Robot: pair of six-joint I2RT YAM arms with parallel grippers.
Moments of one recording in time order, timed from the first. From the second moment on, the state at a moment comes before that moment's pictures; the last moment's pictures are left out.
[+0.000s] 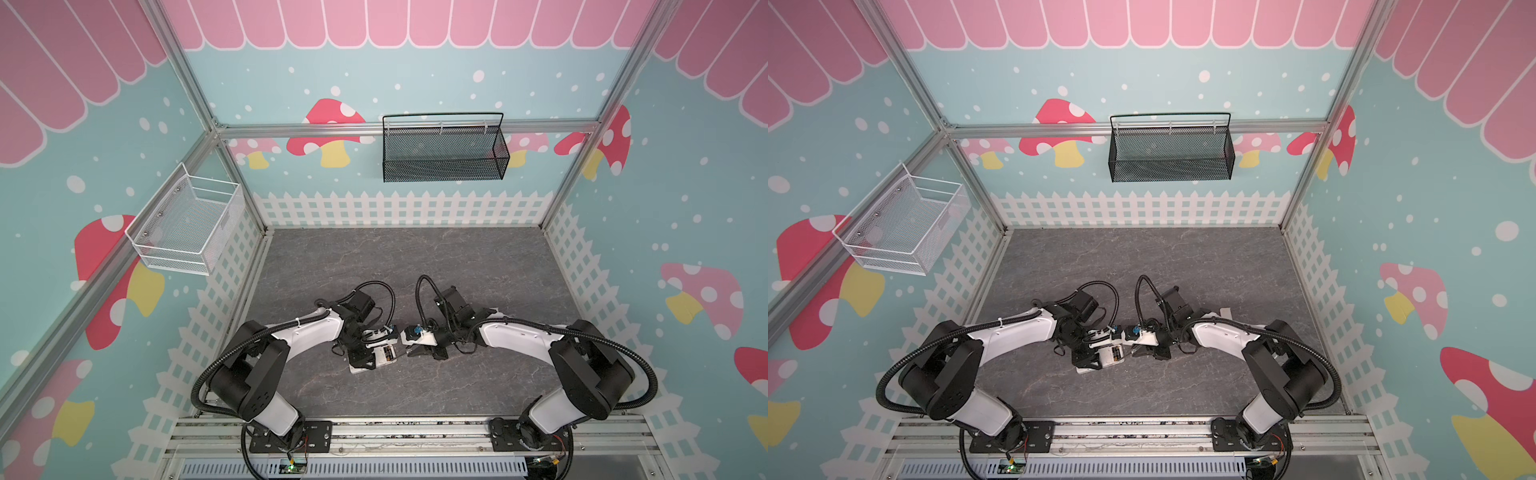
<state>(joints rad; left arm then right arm) -0.56 1.58 0.84 -0.70 0.34 0.72 0.67 1.57 0.80 -0.25 -0.75 -0.90</state>
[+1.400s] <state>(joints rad) -0.57 1.58 0.84 -0.70 0.33 0.73 0.69 1.61 0.82 -0.22 -0.72 -0.92</state>
